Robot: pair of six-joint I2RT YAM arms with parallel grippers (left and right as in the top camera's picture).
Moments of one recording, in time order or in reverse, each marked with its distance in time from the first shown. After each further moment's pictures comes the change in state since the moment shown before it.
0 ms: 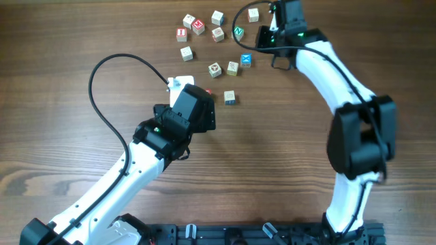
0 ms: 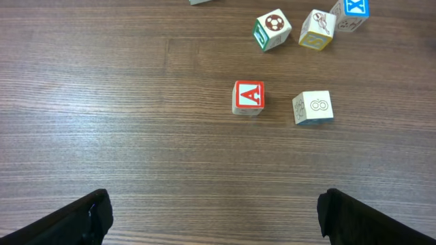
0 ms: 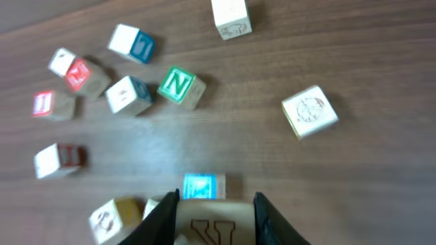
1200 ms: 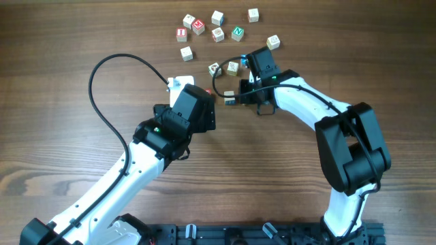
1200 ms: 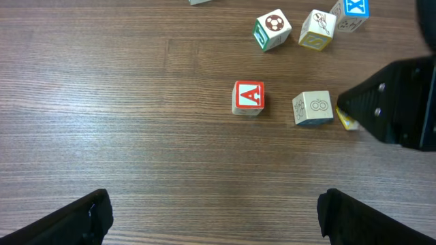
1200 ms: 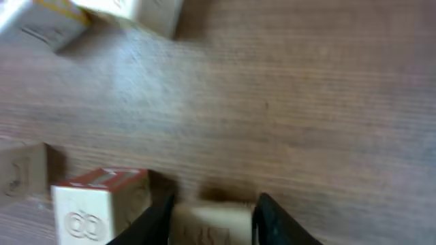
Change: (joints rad) left arm 0.000 0.000 0.000 0.000 0.000 0.000; right arm 0.161 -0.053 -0.420 0.126 -0.006 0.026
